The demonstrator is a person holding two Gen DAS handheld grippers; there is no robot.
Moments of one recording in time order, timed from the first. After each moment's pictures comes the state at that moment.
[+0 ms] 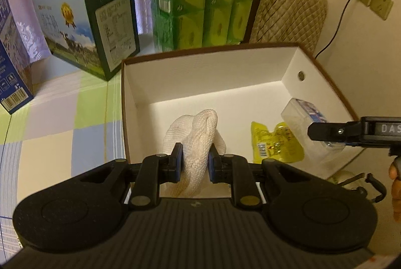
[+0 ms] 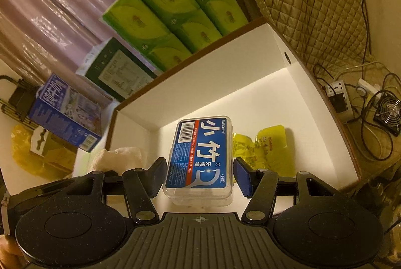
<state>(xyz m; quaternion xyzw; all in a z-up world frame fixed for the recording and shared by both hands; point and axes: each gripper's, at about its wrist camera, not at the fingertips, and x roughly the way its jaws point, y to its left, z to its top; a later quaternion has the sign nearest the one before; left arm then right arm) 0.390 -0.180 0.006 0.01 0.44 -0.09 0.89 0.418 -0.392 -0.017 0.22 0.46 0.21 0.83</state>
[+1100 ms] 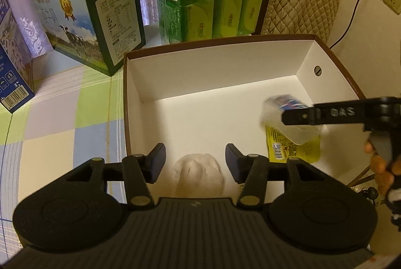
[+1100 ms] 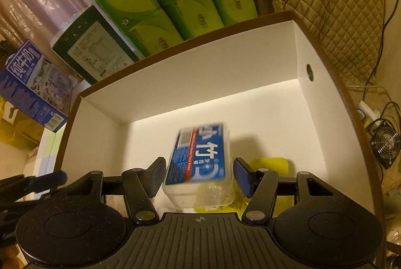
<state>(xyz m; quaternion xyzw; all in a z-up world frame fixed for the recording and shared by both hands) 0.409 -0.181 -0.005 0.02 0.46 -0.08 0.89 0.483 -0.349 -0.054 0.12 0.49 0.21 0.84</state>
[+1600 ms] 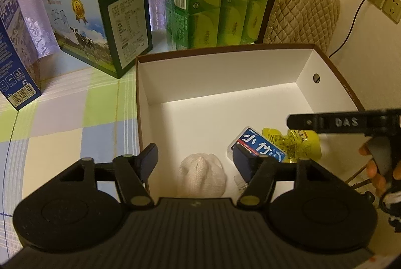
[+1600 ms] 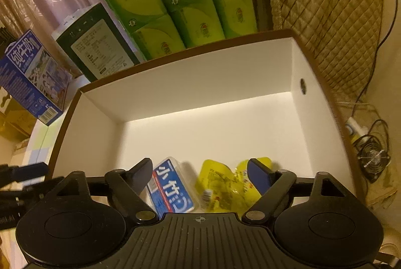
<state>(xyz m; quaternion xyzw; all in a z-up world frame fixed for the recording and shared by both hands) 0.397 -0.169 0.006 0.01 0.45 -0.07 0.89 0.464 -0.348 -0.040 0.08 0.47 0.20 0.86</state>
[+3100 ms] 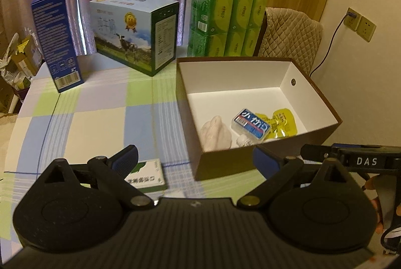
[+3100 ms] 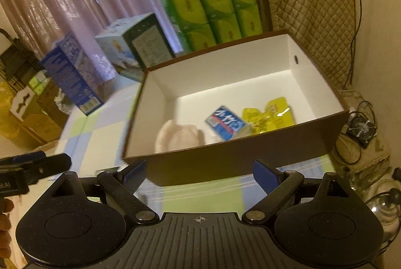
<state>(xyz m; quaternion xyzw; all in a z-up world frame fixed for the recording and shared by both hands) 0.242 -0.092 0.073 -0.02 0.39 -0.07 0.92 0.273 -0.314 0.032 0.11 0.42 0.18 0.88</state>
